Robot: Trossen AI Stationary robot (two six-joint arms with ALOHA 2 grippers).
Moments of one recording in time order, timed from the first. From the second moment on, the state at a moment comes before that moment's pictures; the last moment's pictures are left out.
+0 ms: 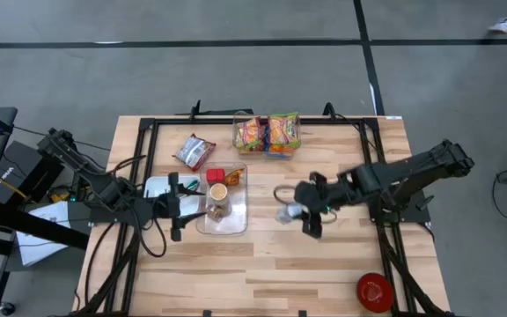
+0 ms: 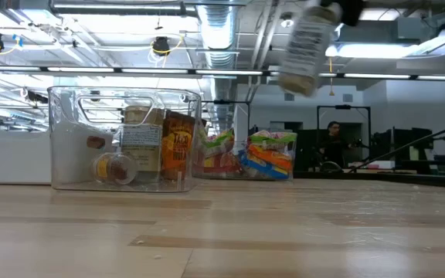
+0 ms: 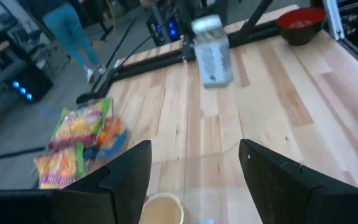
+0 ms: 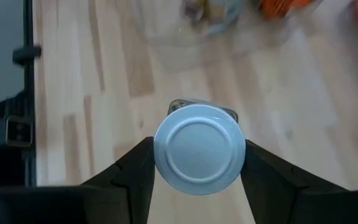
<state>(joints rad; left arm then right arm) -0.62 0.90 0.75 -0.31 -0.80 0.02 0.31 1.38 1.30 -0.88 0.18 0.49</state>
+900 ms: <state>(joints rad) -0.62 0.85 0.71 -0.39 -1.02 -0.06 -0.02 1.98 1.88 -0.90 -0.08 0.05</state>
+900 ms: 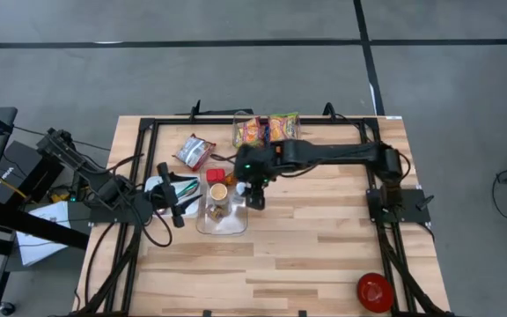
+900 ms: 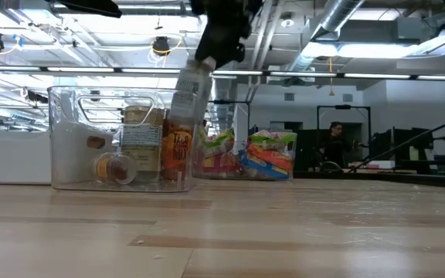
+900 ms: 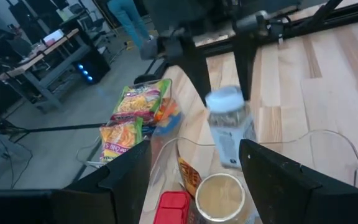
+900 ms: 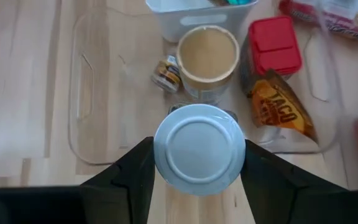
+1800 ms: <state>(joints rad) -0.62 0.85 0.71 -0.39 -1.02 -0.07 -0.08 2.14 1.89 -0.81 -0.11 -0.04</state>
